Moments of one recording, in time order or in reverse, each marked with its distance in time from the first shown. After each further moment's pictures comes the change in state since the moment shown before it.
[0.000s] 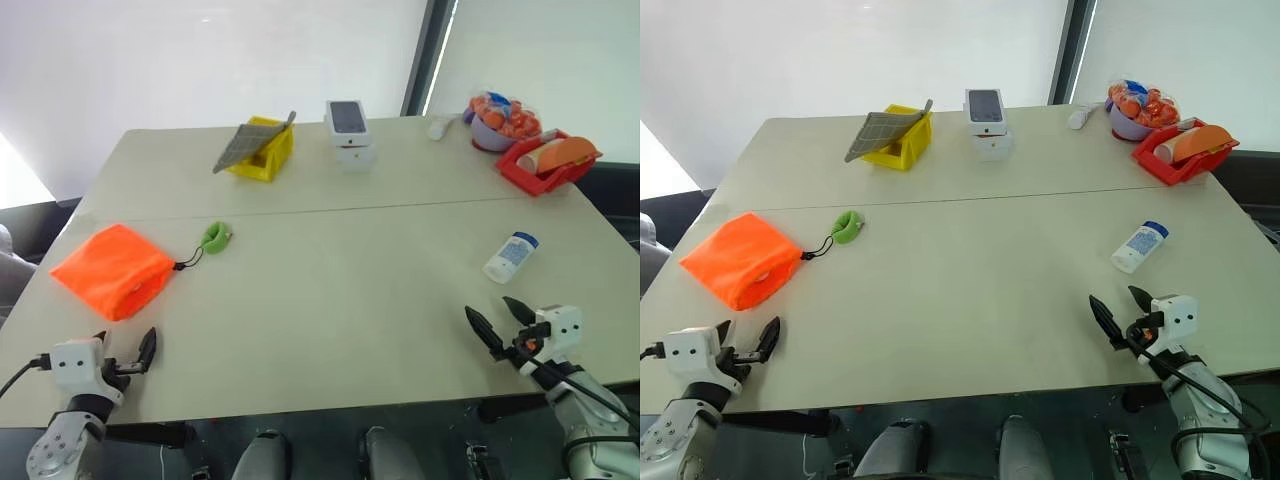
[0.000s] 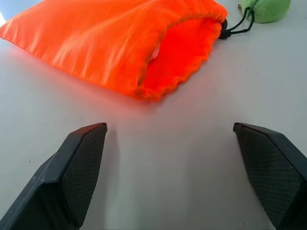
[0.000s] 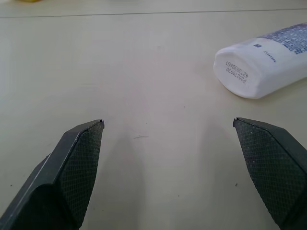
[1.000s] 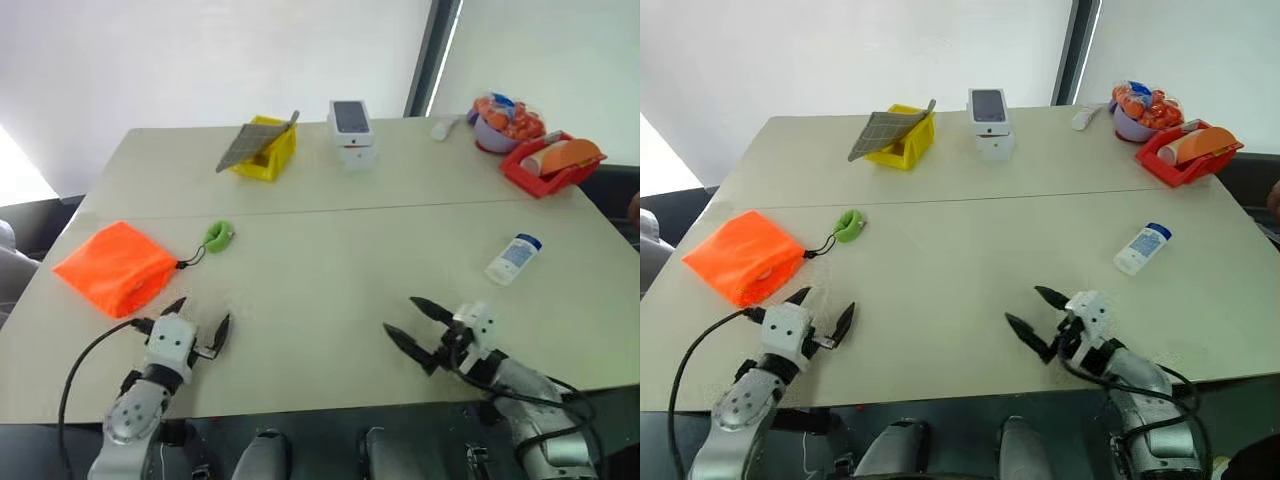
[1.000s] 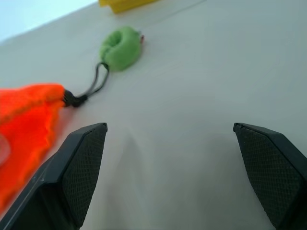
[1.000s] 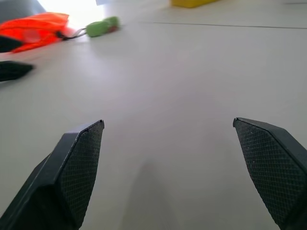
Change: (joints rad) left arm -0.116 -0.011 -0.309 -0.116 0.389 -0.071 0.105; right arm 0.004 0.040 0.352 -0.286 -0.019 0.100 0.130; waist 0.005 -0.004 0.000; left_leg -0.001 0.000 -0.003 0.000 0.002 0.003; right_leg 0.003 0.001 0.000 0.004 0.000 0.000
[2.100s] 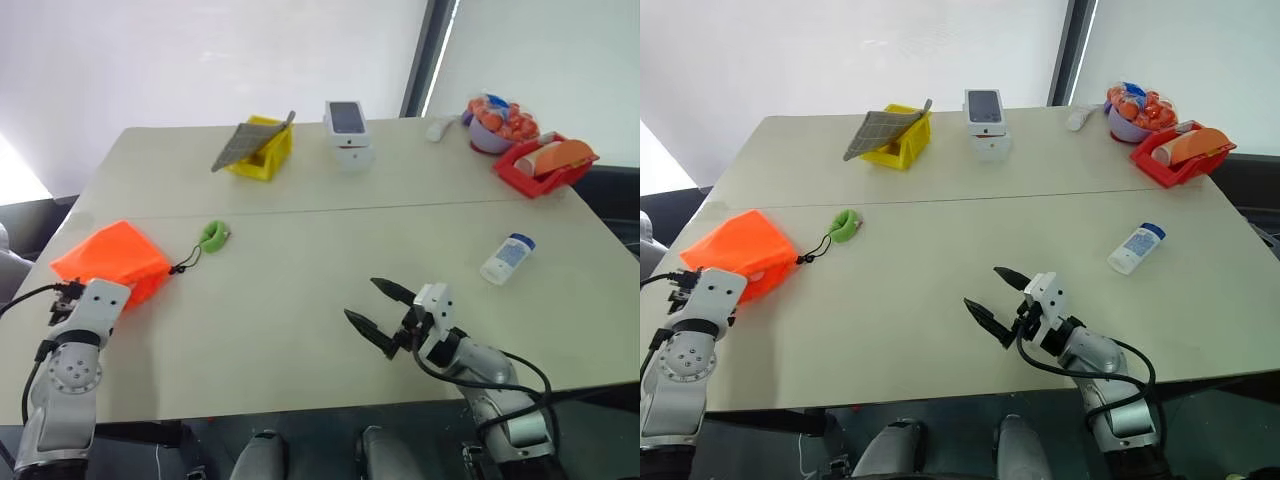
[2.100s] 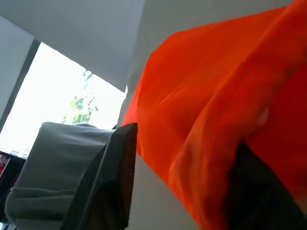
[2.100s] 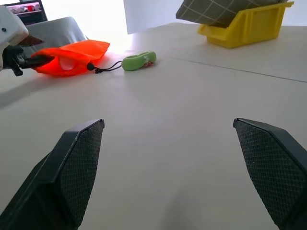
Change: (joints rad) left arm -0.153 0.235 0.188 0.196 0.224 0.193 0.181; right arm -0.110 0.078 0.097 -0.038 -0.044 0.015 -0.079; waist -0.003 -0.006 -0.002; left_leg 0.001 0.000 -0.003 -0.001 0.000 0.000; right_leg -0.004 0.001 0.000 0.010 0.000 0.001
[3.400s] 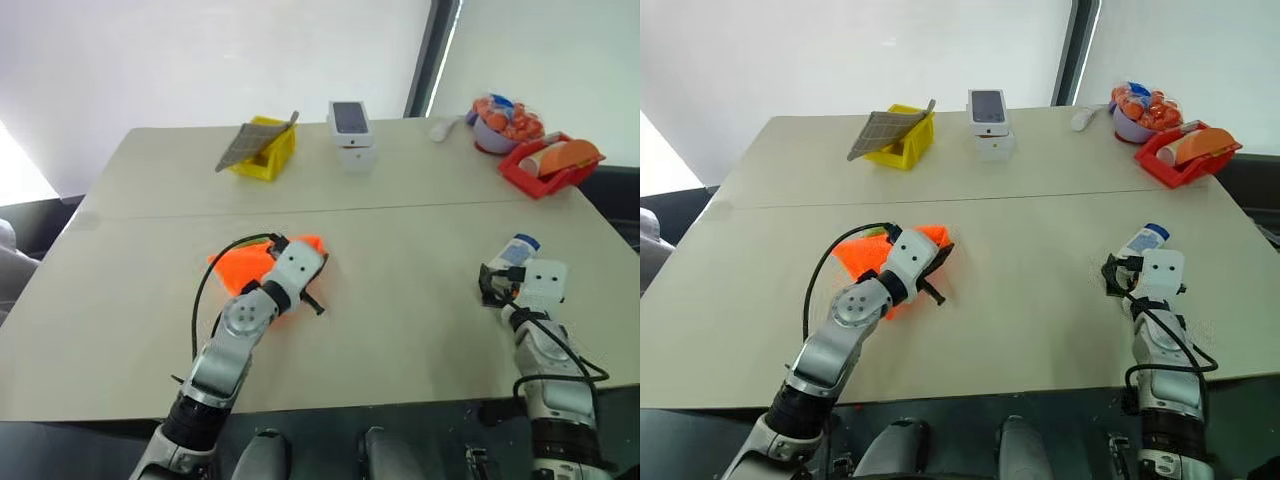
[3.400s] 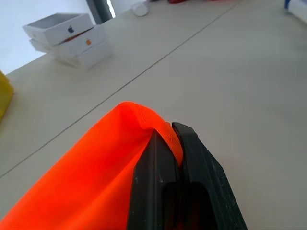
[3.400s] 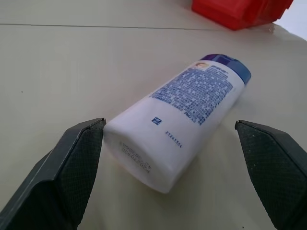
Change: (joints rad) left arm -0.338 -0.335 -0.591 -0.286 -0.213 0.251 -0.387; right arm -0.186 -0.005 -0.408 0.318 -0.195 0.133 -0.692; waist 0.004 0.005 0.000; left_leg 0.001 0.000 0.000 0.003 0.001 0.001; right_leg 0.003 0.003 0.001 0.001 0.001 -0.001
